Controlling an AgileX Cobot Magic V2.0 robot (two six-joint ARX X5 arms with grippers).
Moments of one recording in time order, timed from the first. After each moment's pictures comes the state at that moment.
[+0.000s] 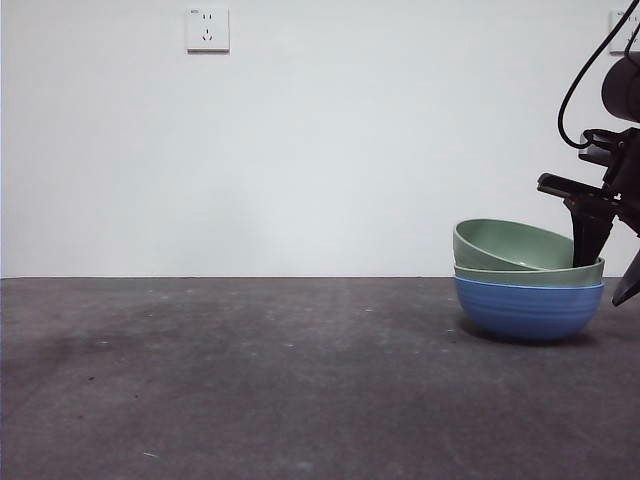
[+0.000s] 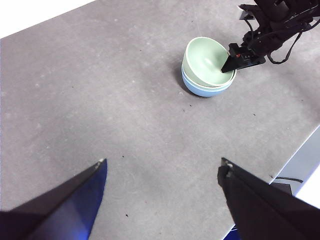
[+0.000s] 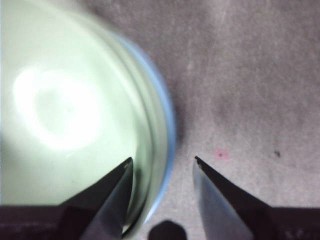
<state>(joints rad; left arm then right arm) -0.47 1.04 1.57 -1.15 0.19 0.08 0.00 1.71 1.13 -0.55 -0.24 0.22</state>
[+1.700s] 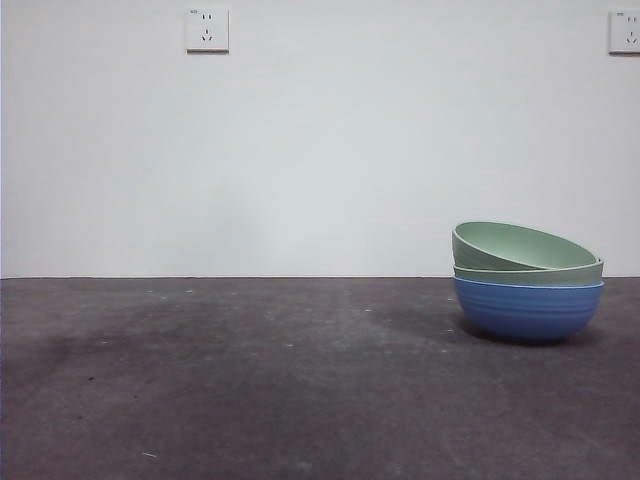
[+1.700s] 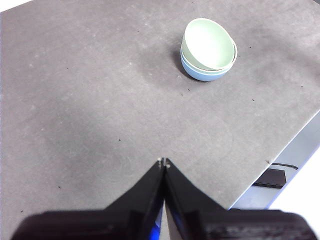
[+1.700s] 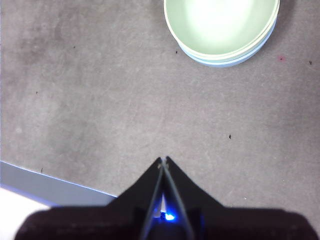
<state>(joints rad) -0.47 1.05 1.57 -1.21 0.19 0.08 0.11 0.93 1.13 -1.16 -0.34 0.04</state>
